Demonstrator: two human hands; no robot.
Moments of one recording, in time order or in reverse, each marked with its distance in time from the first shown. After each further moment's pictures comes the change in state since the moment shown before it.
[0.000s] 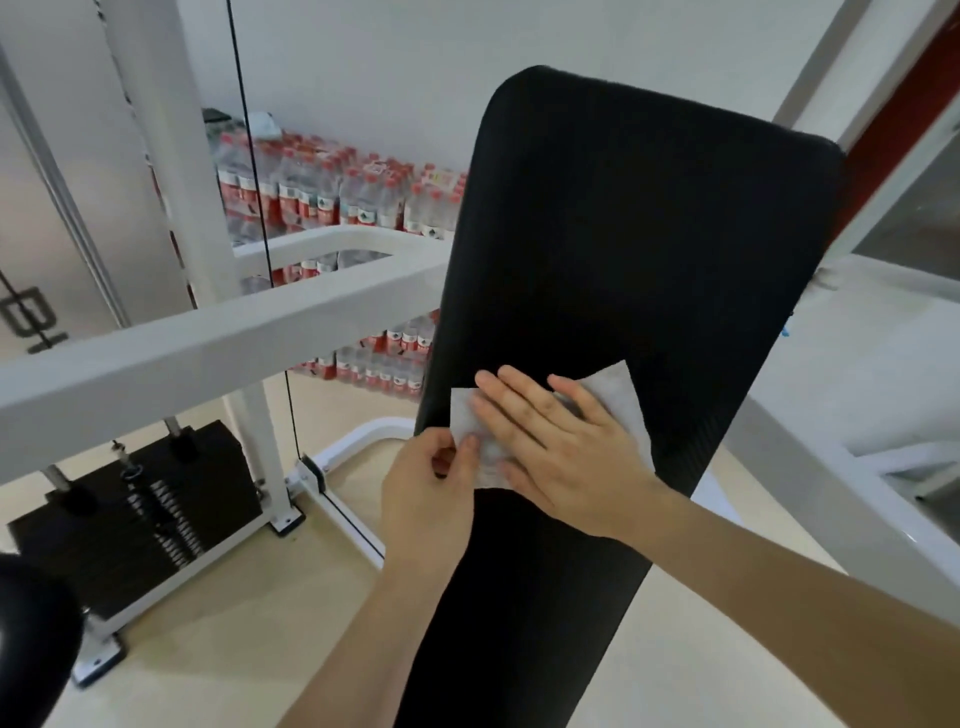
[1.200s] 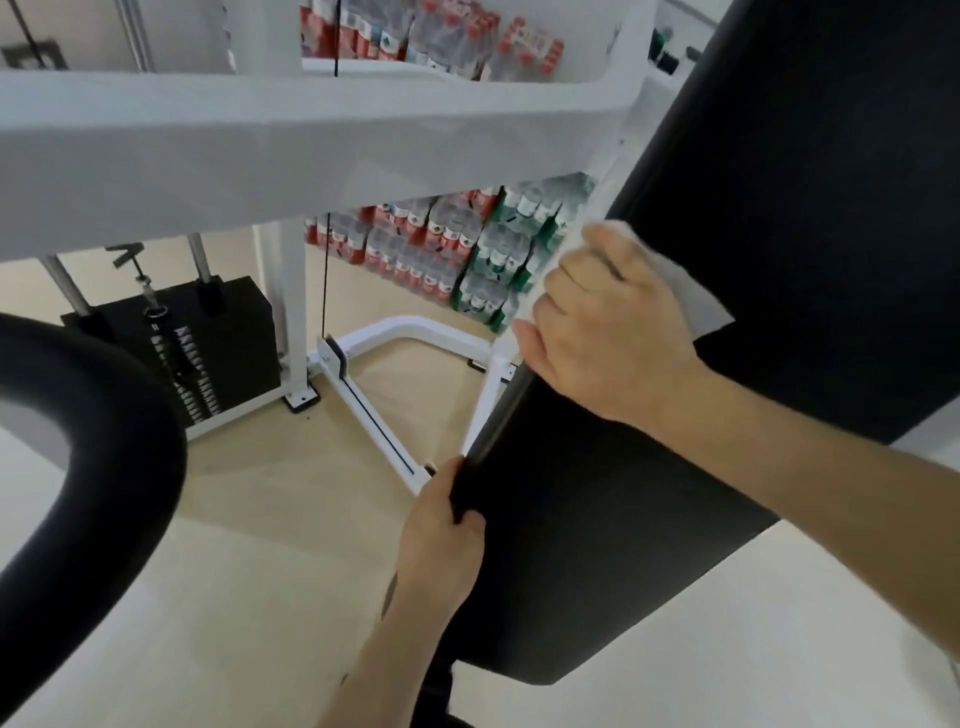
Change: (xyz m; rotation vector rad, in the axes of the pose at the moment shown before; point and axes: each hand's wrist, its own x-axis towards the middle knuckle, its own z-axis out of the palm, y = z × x) left_hand -0.051 -0.175 -0.039 0.033 -0.222 -0.402; right_hand 0.095 -0.068 0.022 -0.271 -0.028 -0.147
